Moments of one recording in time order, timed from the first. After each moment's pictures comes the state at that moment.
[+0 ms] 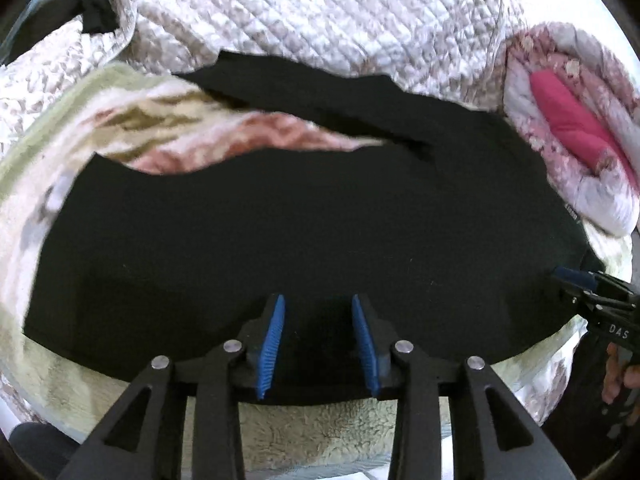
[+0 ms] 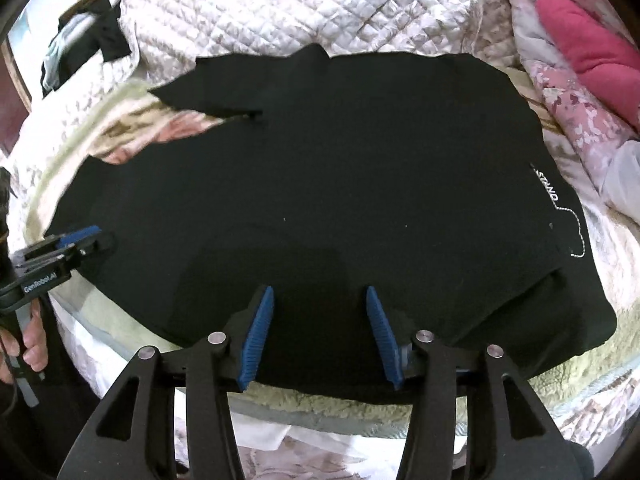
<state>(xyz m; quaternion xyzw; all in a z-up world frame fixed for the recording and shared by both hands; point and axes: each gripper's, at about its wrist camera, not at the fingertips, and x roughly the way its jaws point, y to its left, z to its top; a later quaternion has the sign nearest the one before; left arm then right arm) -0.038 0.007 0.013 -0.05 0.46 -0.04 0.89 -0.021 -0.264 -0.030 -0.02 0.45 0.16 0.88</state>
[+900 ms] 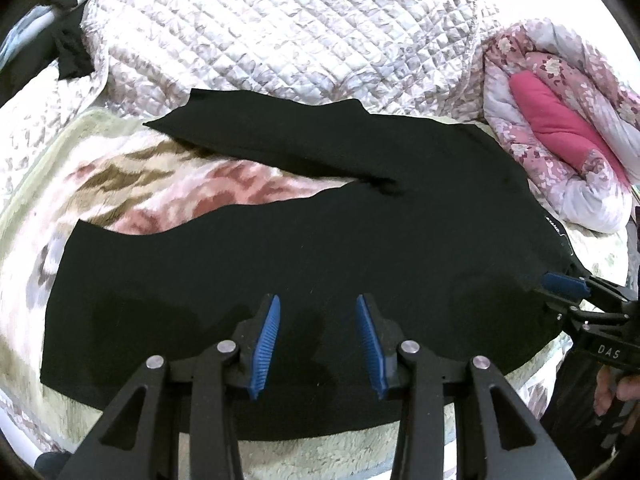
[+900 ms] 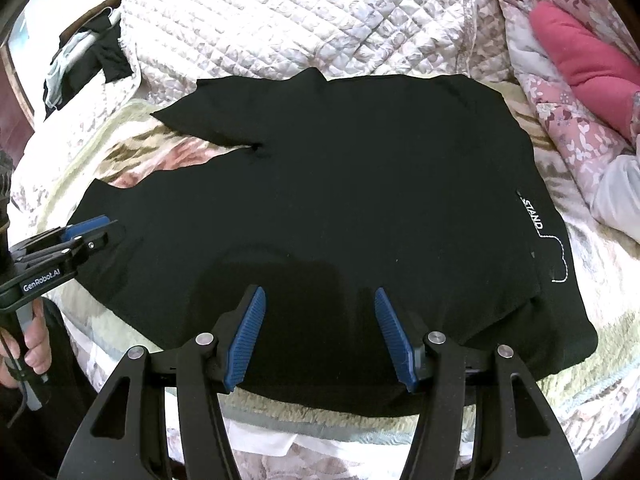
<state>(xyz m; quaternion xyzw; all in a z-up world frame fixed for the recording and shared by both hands) -0.019 -0.020 0.051 -0.03 0.43 -0.05 0.90 -0.016 -0.266 -0.007 0.00 0.43 0.16 0.89</state>
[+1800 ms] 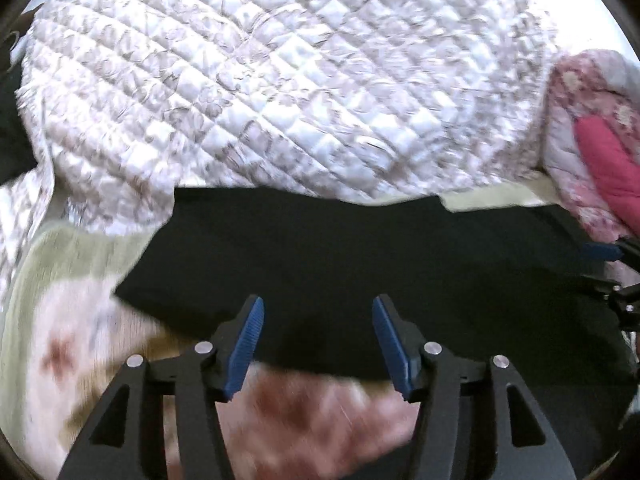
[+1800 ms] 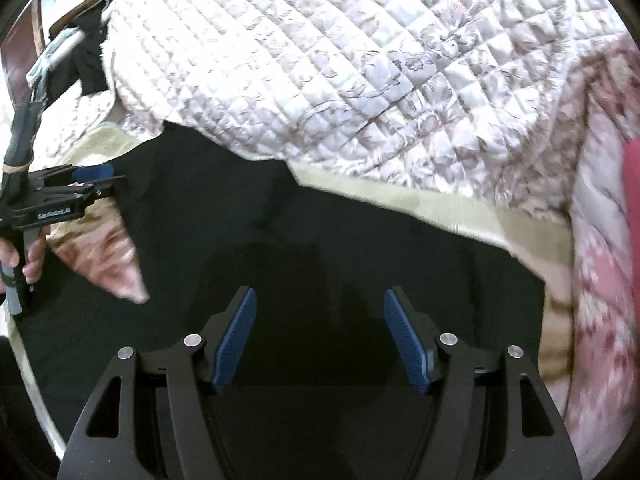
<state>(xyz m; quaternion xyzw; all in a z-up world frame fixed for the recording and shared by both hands) 0.196 0.025 0.063 0.03 0.40 -0.05 0.91 0.202 -0.268 0.024 -0.09 0.40 0.20 0.89</state>
